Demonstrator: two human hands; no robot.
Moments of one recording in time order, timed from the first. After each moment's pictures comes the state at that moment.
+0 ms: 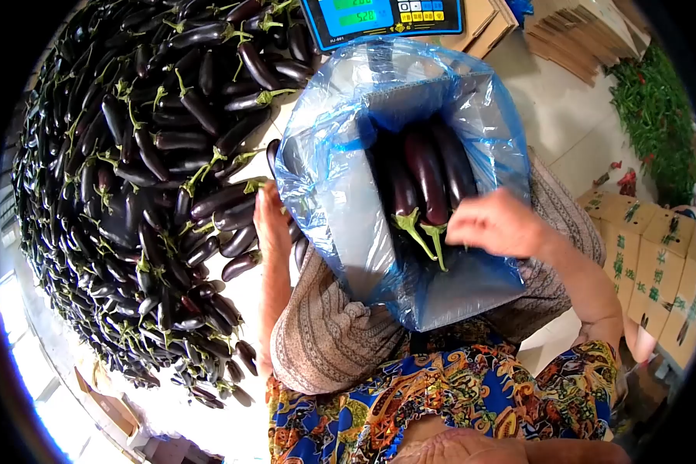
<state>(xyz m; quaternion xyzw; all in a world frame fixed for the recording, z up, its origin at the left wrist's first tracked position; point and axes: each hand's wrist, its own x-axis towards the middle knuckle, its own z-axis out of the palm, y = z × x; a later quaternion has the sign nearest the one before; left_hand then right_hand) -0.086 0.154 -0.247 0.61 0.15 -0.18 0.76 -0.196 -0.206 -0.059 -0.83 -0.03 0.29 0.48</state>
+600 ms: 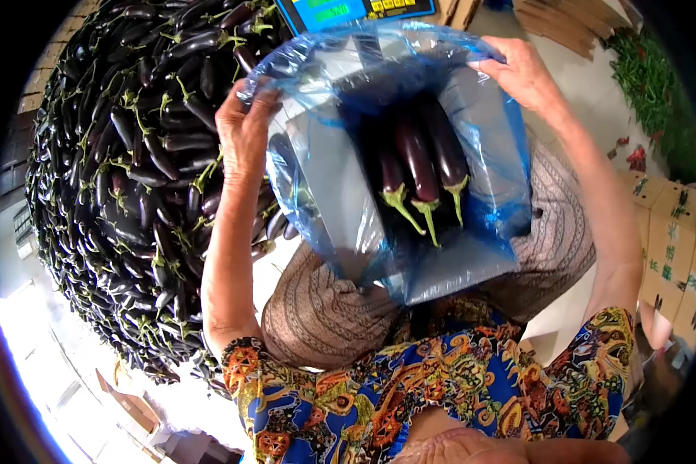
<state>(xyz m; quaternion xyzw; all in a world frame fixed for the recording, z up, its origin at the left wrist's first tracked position) 0.007 0.056 -0.098 0.72 -0.12 -0.10 0.67 -0.108 -0.297 -0.061 -0.94 0.08 0.01 0.33</state>
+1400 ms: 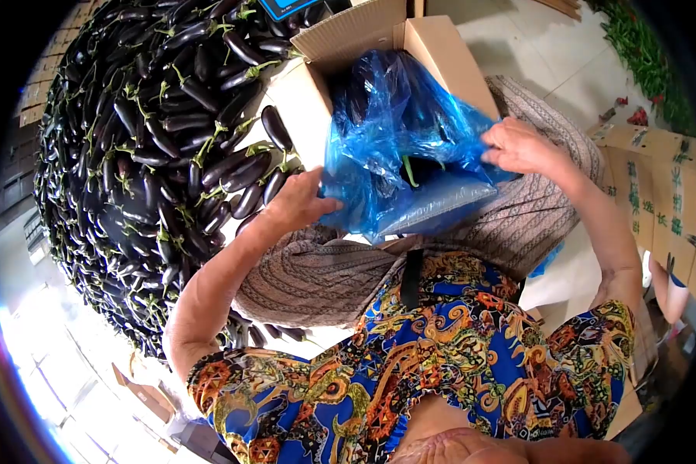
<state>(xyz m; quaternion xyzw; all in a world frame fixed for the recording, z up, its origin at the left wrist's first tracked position) -0.129 0.096 -0.128 0.83 -0.34 -0.38 0.22 -0.249 -0.283 -0.110 -0.91 -0.01 0.34 0.22</state>
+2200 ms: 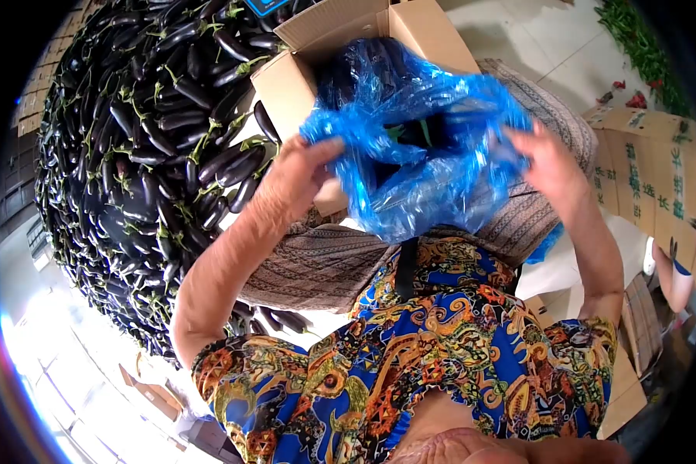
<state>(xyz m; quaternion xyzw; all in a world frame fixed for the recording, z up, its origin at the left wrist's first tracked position) -0.146 0.029 -0.072 0.60 0.04 -0.51 0.61 -0.305 -0.268 -0.087 -0.43 0.21 0.14 0.87</state>
